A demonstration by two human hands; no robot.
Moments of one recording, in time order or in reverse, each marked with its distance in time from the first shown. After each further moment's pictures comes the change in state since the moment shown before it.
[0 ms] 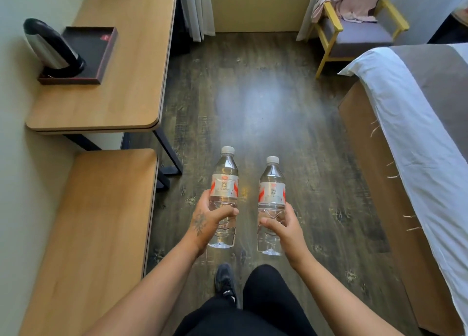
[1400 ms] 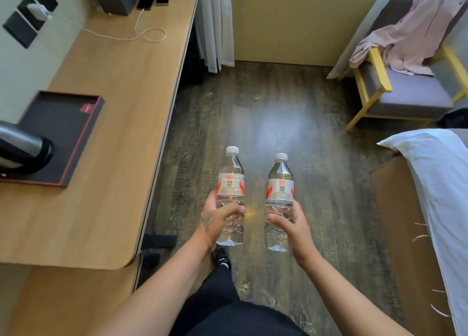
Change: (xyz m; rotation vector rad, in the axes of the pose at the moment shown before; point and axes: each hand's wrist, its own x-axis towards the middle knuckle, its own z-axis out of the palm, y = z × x) left_hand 0.500 0.304 -0.015 -0.194 0.086 -0.082; right_hand 0.551 -0.257 0.047 -0.082 -0.047 0.014
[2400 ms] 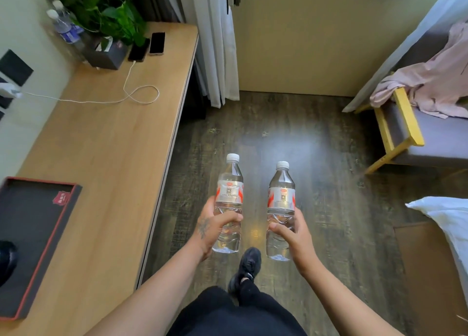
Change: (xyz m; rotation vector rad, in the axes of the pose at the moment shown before) left_hand 0.298 0.230 0.014 0.004 0.000 -0.024; right_hand 0.340 -0.153 0.026 -0.037 -0.020 0.010
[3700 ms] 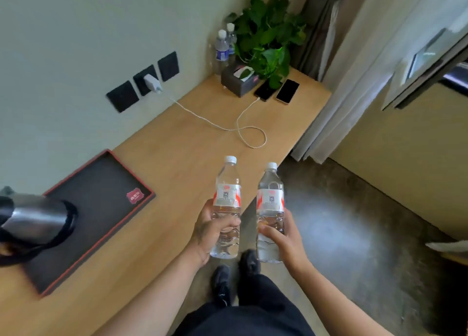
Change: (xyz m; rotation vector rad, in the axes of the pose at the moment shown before) left_hand 0.101 0.114 -0.220 -0.505 0.420 0.115; right_hand 0.197 -0.164 0.281 -0.297 -0.561 -0.085
